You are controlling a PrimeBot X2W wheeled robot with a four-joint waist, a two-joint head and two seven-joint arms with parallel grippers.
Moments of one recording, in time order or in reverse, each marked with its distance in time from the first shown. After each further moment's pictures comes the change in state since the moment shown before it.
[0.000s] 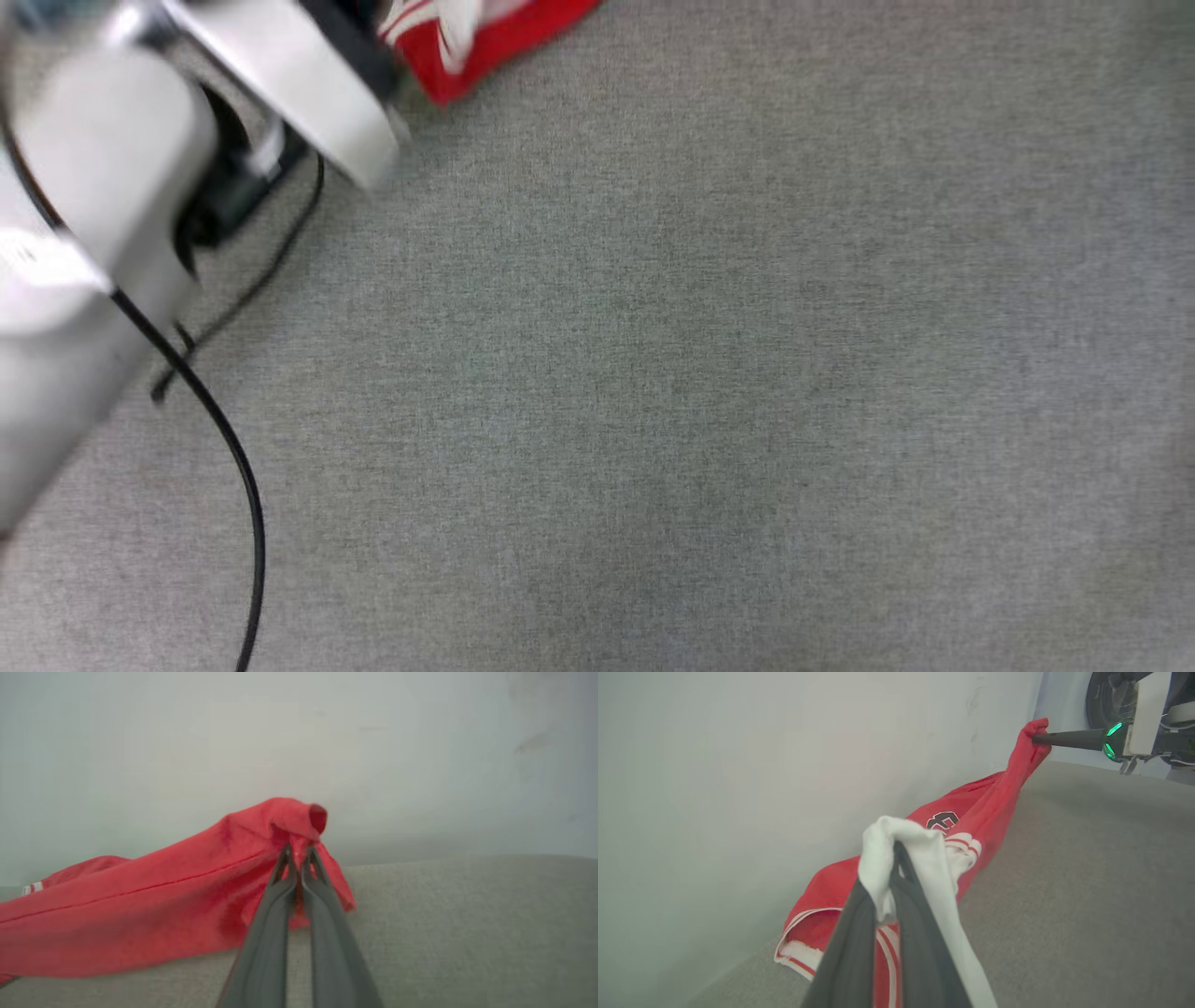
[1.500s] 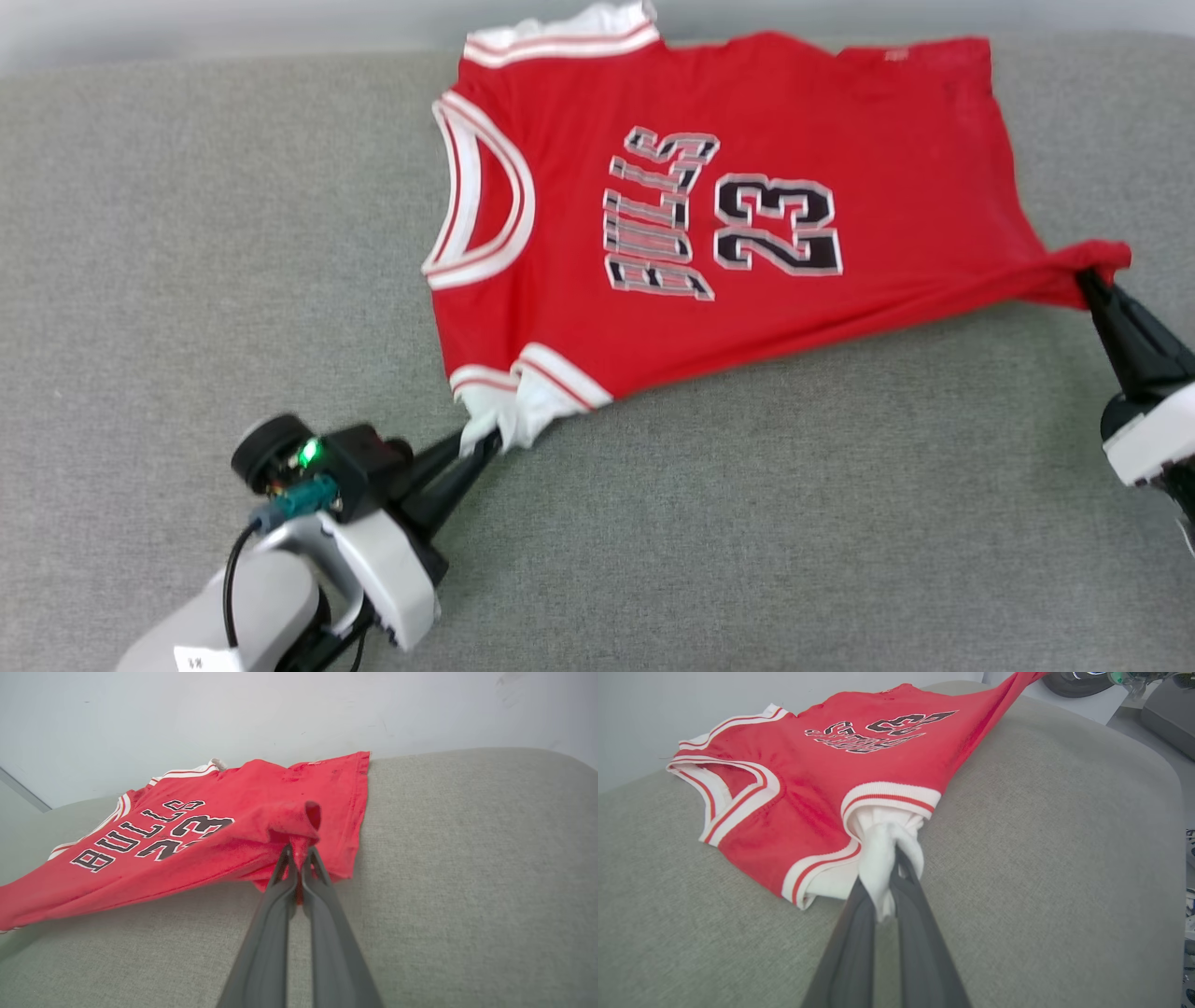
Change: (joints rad) left arm 0.790 0.009 0.073 -0.117 0.117 0.000 0.000; right arm 0.665 -0.160 0.105 -0.336 0.132 0.000 -0.033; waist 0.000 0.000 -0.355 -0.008
